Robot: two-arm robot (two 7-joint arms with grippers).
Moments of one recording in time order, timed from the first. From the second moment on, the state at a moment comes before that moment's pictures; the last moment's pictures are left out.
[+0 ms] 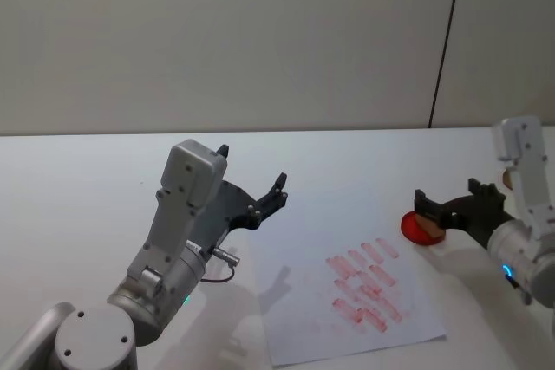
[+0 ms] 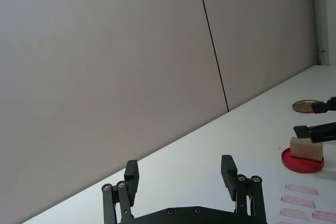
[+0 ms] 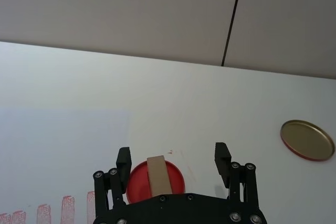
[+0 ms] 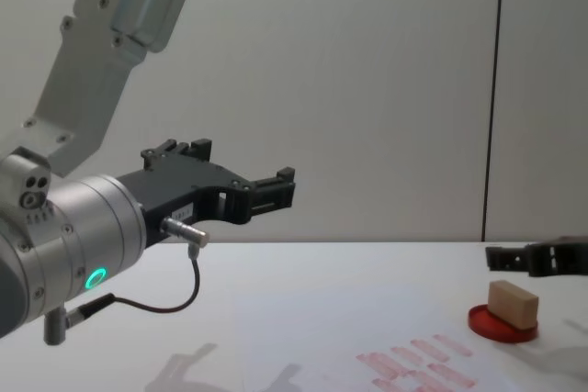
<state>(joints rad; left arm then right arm) -0.24 0.38 0.45 -1.63 -0.20 0.01 -0.01 0.29 0.21 -0.22 -1.44 0.21 0.39 0.06</state>
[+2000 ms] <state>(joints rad) -0.24 0.38 0.45 -1.63 -0.20 0.01 -0.01 0.39 0.17 -0.23 -1.28 0.12 0.45 0.11</state>
